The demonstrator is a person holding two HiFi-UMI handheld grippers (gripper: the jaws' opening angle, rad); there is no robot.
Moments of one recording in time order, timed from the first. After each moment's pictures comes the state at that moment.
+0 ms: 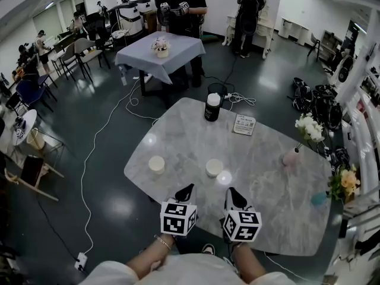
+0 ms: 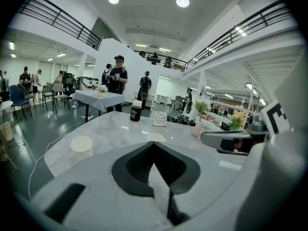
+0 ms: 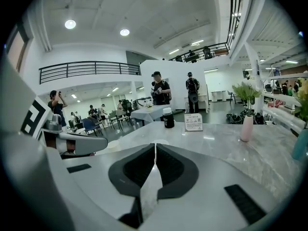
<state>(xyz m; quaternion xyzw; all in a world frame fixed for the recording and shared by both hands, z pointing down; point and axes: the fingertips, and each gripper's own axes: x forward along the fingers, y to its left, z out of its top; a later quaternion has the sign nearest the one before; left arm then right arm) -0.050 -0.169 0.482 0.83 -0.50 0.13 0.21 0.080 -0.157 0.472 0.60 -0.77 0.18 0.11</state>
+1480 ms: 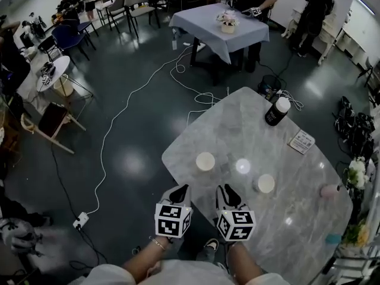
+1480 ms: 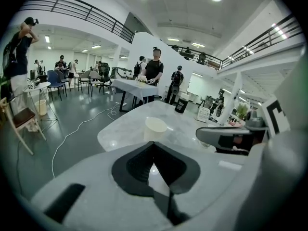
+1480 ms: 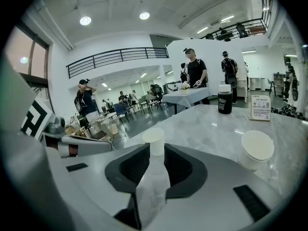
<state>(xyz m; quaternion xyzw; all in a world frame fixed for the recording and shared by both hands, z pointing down) -0.243 -0.176 0.560 0.71 -0.62 0.13 0.30 -0.133 -0.215 0.543 0.42 -0.87 0.21 0.18</state>
